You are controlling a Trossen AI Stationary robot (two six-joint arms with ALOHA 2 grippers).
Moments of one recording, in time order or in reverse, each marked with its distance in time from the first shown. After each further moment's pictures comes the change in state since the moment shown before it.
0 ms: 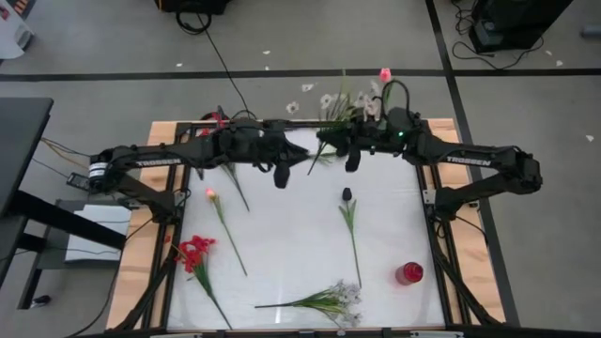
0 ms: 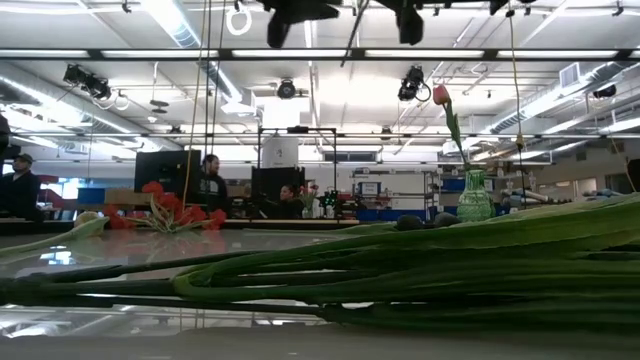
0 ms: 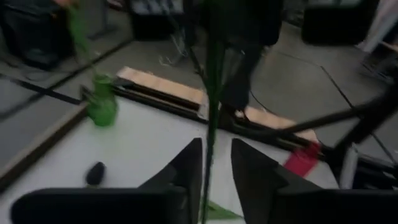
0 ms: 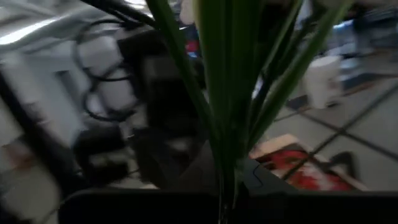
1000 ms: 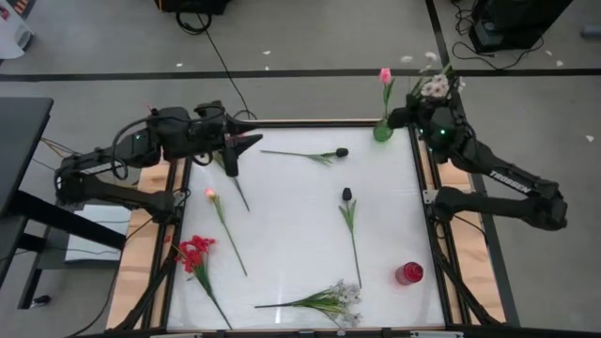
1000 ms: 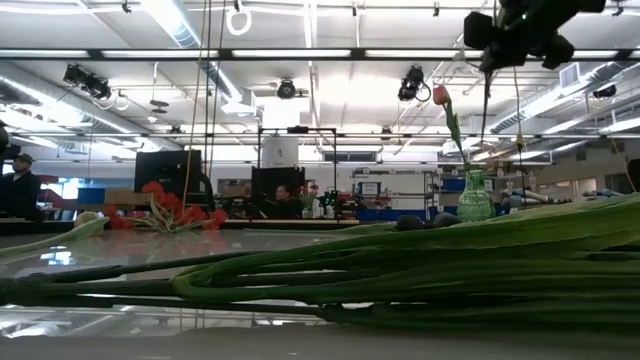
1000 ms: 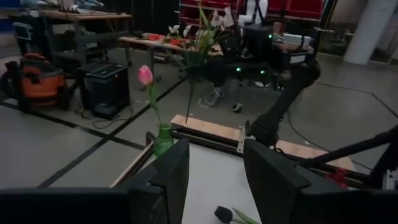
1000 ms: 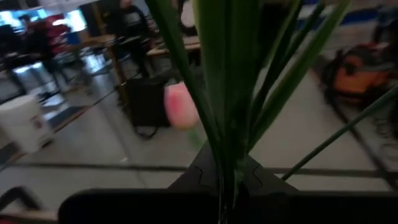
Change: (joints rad) left arm -0.019 -0.361 0.000 -0.230 -0.196 0.129; right arm -0.293 -0.467 -0.240 -0.455 0.920 -0.058
